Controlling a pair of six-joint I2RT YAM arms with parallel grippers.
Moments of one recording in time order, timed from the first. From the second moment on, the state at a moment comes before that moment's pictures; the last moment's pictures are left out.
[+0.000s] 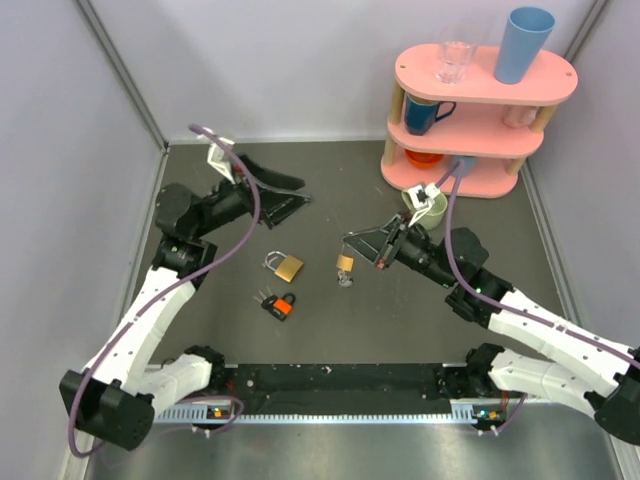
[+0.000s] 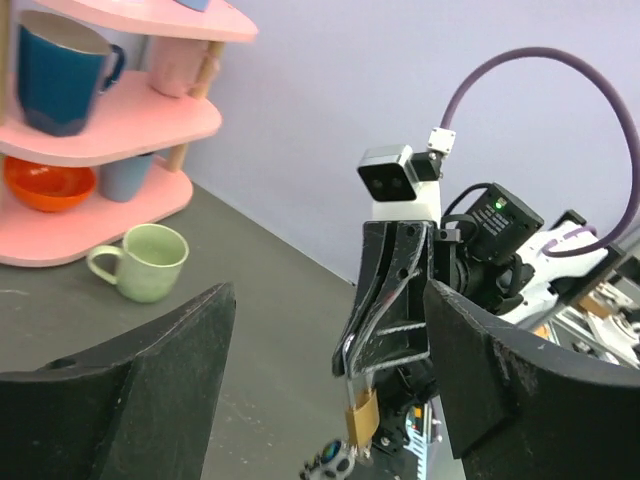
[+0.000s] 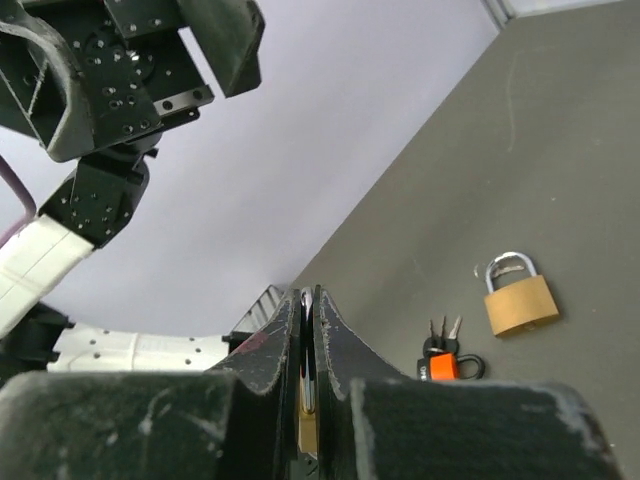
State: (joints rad) left arm -0.36 1.04 0.99 0.39 0.81 -0.76; right arm 0.84 0.92 0.70 0.35 -0.17 0.76
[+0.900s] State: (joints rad) left arm -0.39 0.99 0.74 0.46 0.93 -0.87; right arm 0.78 0.85 0.70 0.28 -0.10 0.78
